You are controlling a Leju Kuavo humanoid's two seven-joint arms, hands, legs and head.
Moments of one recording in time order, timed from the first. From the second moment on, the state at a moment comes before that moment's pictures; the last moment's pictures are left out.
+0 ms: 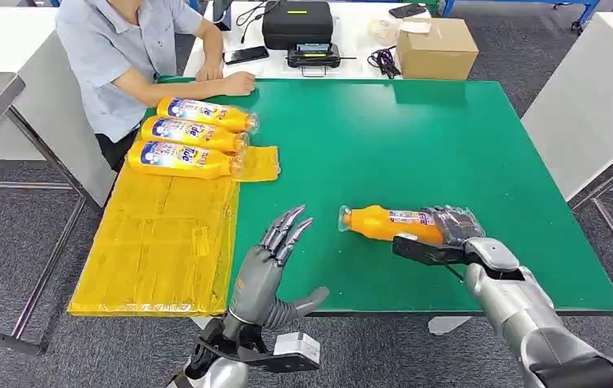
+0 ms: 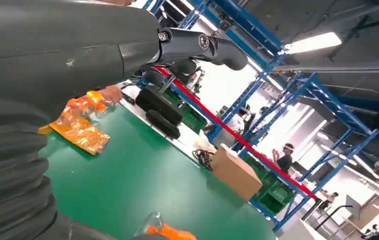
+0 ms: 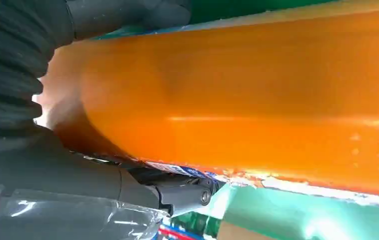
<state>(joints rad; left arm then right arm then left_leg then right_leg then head) -0.16 -0.21 -0.65 -1.27 -0.77 0.70 -0.37 -0.60 -0.29 0.43 -0.54 0.94 -0.06 -0.31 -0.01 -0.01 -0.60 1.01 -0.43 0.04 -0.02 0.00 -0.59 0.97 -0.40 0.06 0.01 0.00</state>
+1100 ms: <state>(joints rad) -0.15 -0.26 -0.57 -1.17 0.56 0.35 -0.38 -0.29 -0.17 0.37 -1.24 0.43 -0.01 -0.43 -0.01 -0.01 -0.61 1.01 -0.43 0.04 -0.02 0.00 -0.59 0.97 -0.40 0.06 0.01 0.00</state>
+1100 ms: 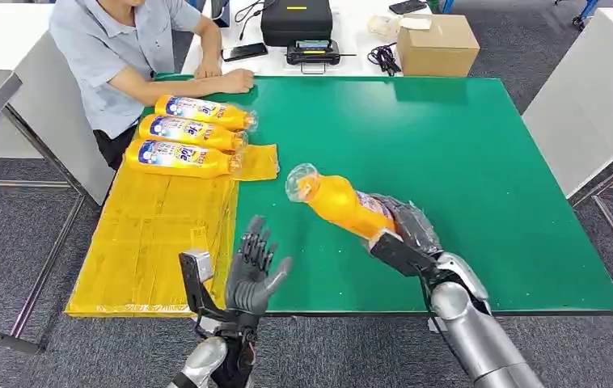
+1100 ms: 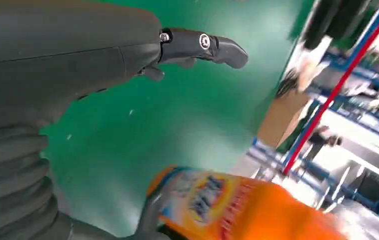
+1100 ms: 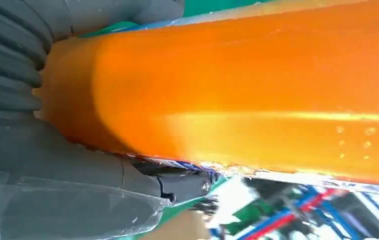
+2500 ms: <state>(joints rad) -0.22 -0.25 -0.59 -1.15 0.48 0.32 -0.48 -0.38 -0.08 0.60 -1.10 0.49 -0.03 -0.36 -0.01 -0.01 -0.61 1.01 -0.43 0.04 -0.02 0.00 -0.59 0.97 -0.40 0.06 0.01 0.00</state>
